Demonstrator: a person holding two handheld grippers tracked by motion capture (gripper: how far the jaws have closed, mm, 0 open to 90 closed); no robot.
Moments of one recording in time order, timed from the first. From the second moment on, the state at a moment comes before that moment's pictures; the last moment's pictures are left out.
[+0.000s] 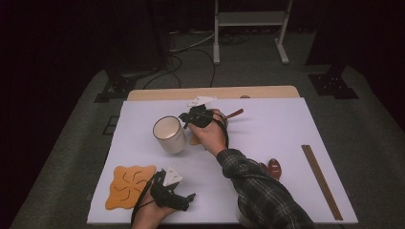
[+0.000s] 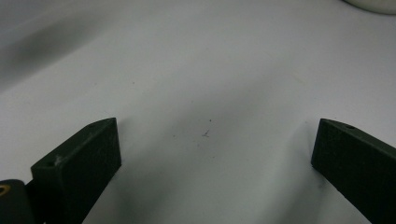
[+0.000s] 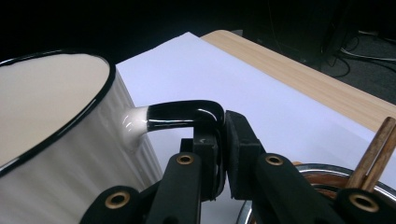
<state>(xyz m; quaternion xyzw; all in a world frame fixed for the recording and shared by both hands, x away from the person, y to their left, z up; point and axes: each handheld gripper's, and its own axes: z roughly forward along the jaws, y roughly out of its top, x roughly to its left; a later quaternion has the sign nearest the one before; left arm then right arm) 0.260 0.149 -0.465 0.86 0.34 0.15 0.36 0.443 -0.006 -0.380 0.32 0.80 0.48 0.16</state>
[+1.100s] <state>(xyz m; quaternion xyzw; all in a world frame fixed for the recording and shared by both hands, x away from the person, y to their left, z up) 0.260 0.149 -0.465 0.86 0.34 0.15 0.36 0.439 0.011 -0.388 0.28 0.85 0.41 0.17</state>
